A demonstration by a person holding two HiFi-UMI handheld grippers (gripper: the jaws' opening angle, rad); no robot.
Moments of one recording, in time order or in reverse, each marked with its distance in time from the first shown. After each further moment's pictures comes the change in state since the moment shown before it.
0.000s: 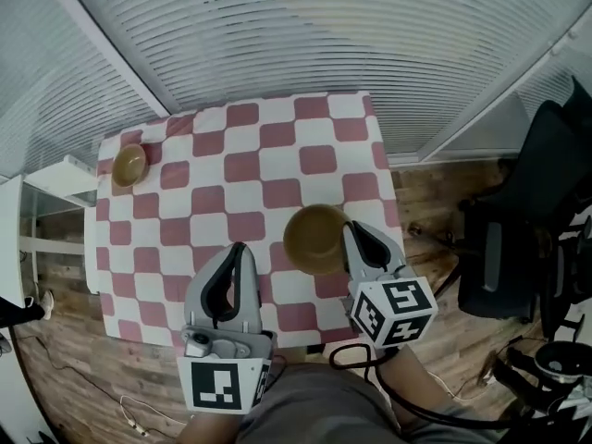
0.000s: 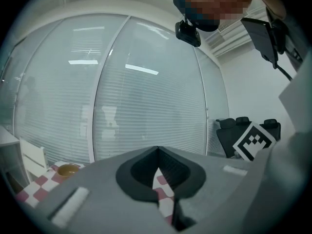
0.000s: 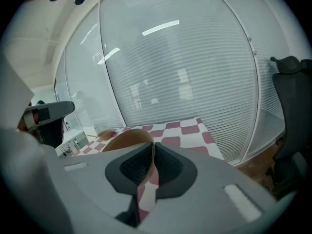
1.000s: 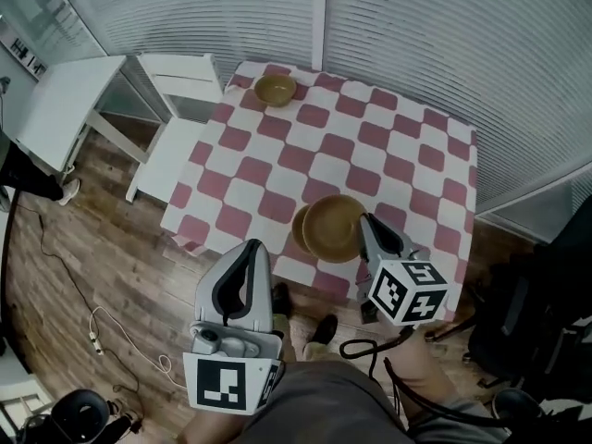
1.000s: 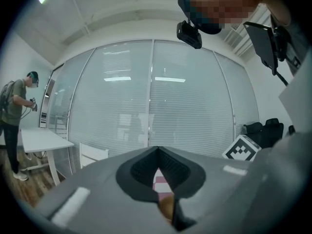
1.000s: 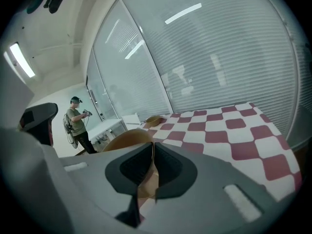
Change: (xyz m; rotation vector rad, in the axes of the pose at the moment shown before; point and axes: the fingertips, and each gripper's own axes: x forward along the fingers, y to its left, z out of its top) left arm -0.235 0.087 0.021 -0.054 -0.069 0.389; right arm -0.019 0.201 -0.057 -0.086 0.133 0.342
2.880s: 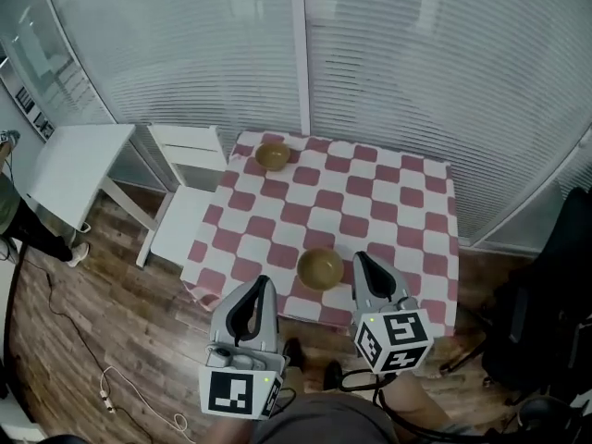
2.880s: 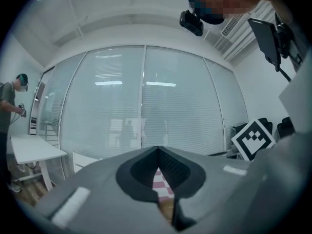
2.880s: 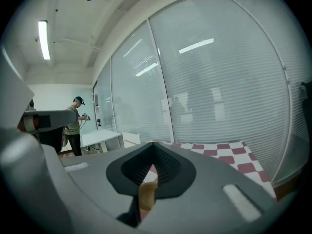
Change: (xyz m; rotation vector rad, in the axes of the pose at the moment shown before) left arm -0.025 -0.002 0.023 0.049 -0.046 -0.103; right arm -0.066 0.063 0.051 -0.203 -0.277 -0.082
